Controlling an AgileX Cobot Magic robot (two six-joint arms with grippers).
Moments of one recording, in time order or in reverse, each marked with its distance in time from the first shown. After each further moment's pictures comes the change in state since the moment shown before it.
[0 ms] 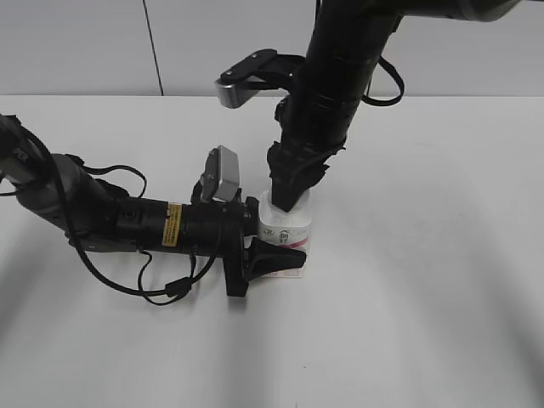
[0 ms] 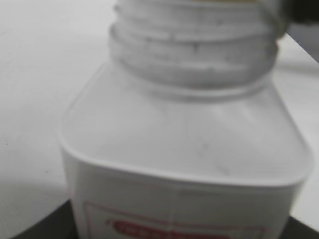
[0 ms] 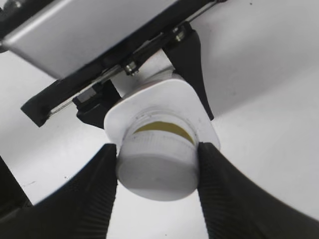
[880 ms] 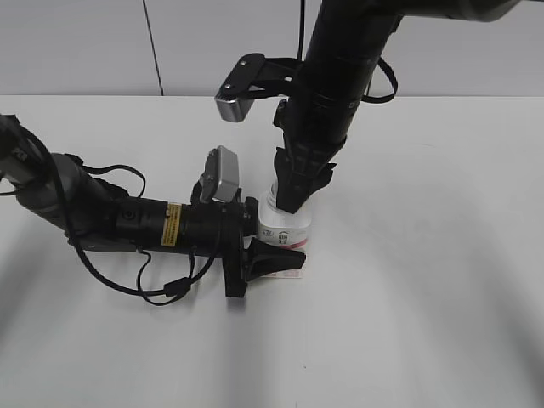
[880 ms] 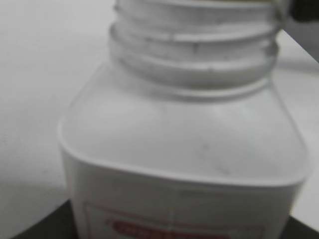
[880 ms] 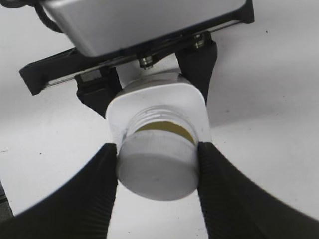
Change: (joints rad) left arm 0.001 0.000 0.000 0.011 0.000 0.000; right arm 0.000 0.000 0.000 -0.002 0.000 -0.256
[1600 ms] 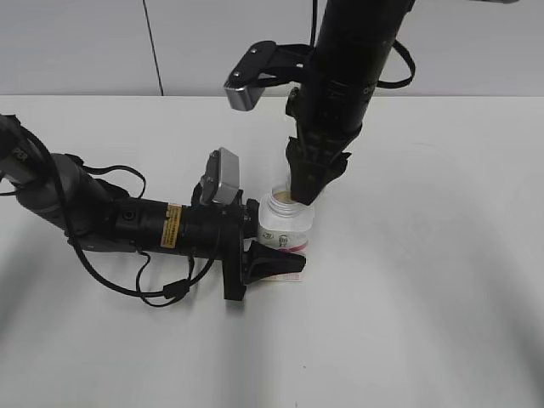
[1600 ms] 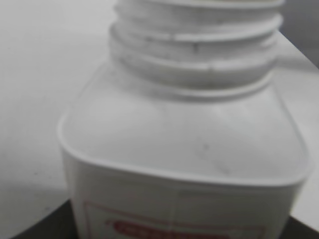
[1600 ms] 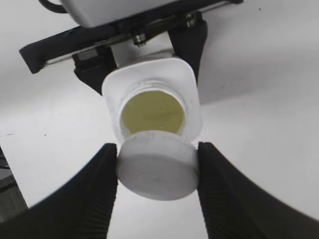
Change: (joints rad) left arm 0.000 0.000 0.000 0.018 -0.006 0.000; right arm 0.000 -0.038 -0.007 -0.050 0.060 0.064
